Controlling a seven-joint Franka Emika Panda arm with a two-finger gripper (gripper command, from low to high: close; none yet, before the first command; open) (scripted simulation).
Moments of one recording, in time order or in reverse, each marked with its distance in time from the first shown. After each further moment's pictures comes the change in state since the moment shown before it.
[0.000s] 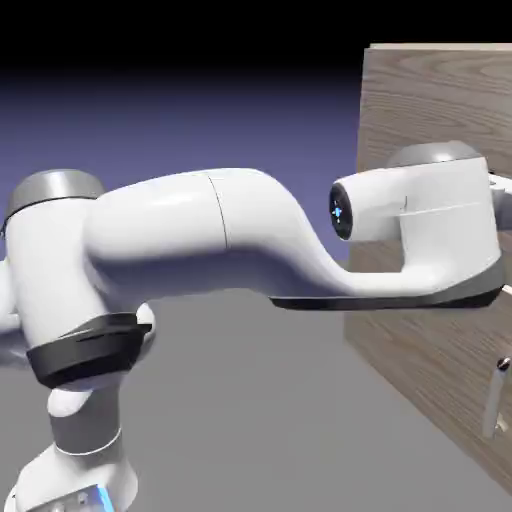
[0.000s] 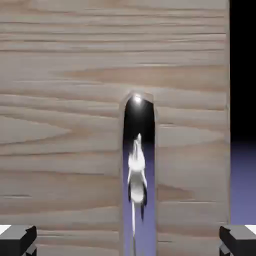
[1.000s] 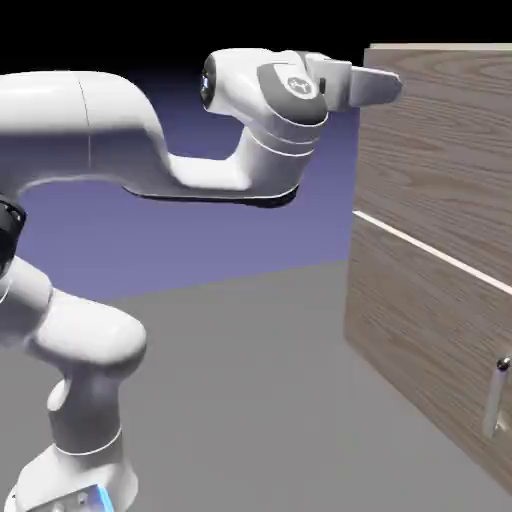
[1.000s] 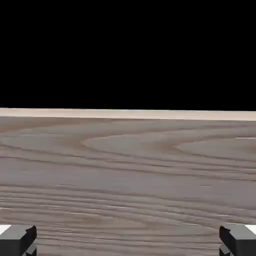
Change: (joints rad) arm -0.579 0.145 0.612 -0.483 1.214 -0.080 -0.853
